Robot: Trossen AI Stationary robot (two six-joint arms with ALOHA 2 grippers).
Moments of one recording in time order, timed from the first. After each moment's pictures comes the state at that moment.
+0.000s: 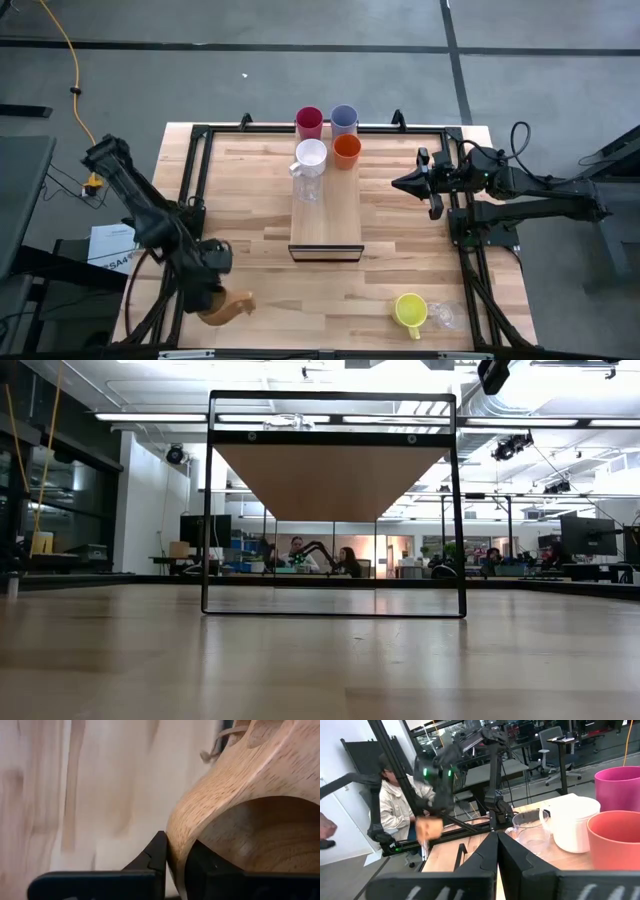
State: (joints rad) left arm -0.73 1.14 0.93 -0.87 0.01 -1.02; right arm -0.11 0.66 0.69 -0.05 -0.17 0.26
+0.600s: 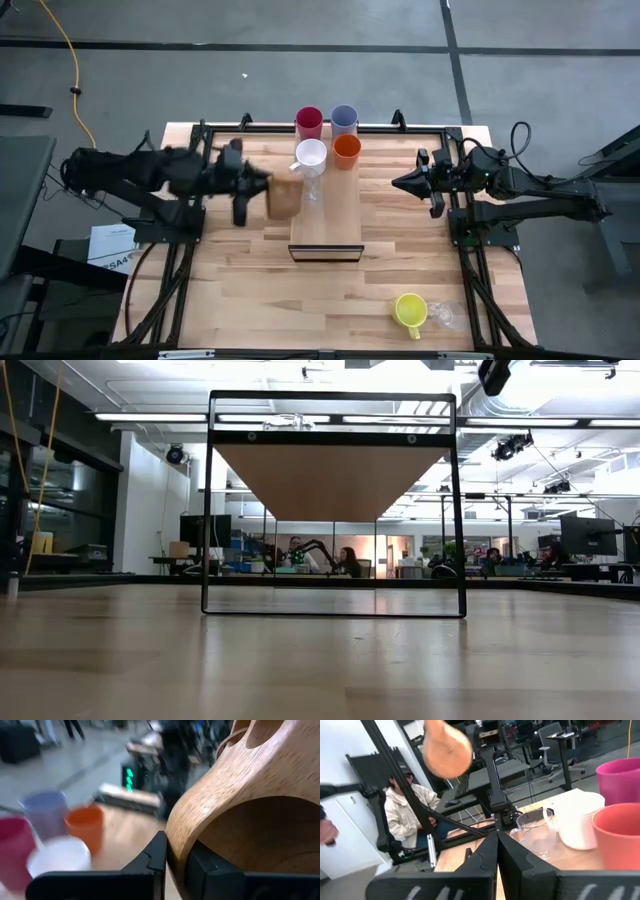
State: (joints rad) left arm -0.12 1.04 1.26 -0.48 -0.37 -0.23; right arm -0.11 0.66 0.69 -0.03 -0.17 0.34
